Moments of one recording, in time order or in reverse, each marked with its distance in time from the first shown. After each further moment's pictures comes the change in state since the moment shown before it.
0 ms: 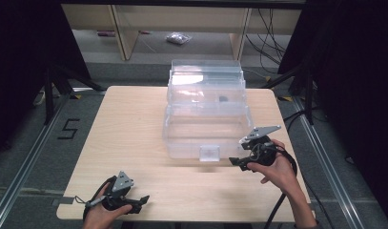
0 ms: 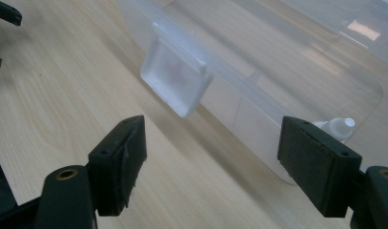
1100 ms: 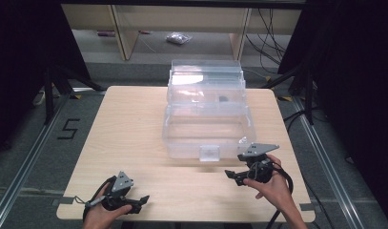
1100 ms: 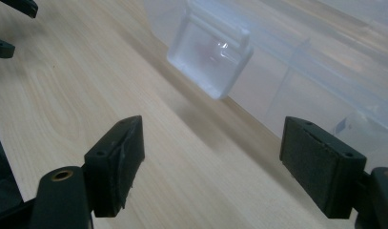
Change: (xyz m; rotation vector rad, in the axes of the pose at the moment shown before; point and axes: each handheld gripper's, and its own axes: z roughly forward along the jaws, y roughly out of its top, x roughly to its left) left arm 0.000 0.000 -0.001 -0.005 0.000 0.000; right arm 0.024 -0.035 0.014 -0.056 0.010 -0.008
